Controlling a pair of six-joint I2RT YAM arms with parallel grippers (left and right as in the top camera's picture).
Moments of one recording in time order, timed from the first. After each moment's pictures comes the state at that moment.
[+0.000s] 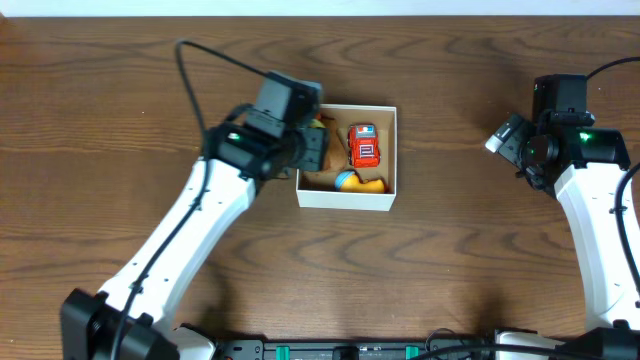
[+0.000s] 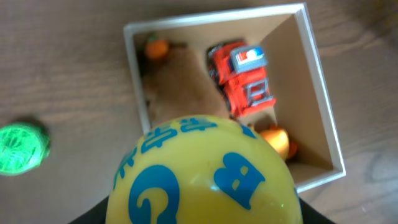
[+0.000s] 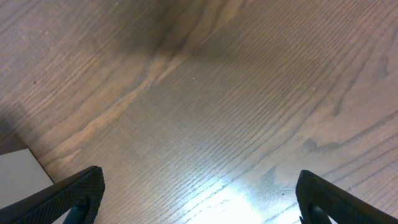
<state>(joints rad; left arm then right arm) -0.48 1.54 1.33 -0.77 0.08 -0.25 -0.05 1.44 1.25 -0.98 0.22 0.66</state>
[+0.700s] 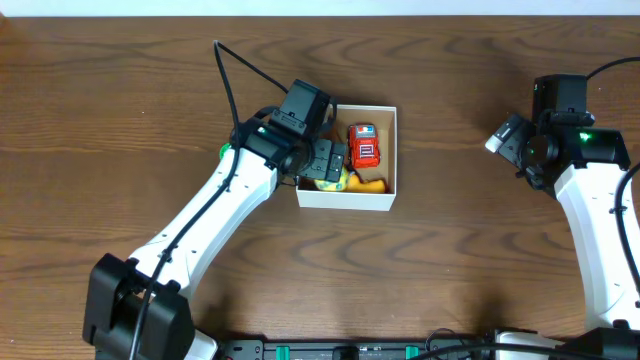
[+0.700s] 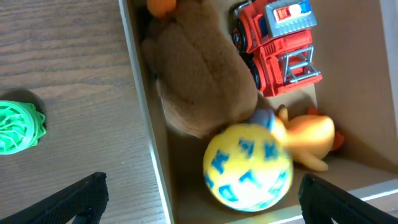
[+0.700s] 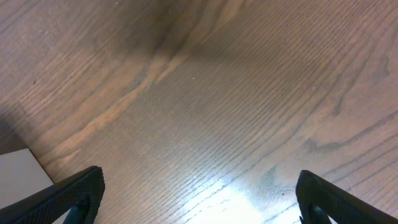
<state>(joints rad) -0.52 1.64 1.33 -0.83 0.01 -0.27 -0.05 1.44 1.25 -0.98 0.22 0.66</state>
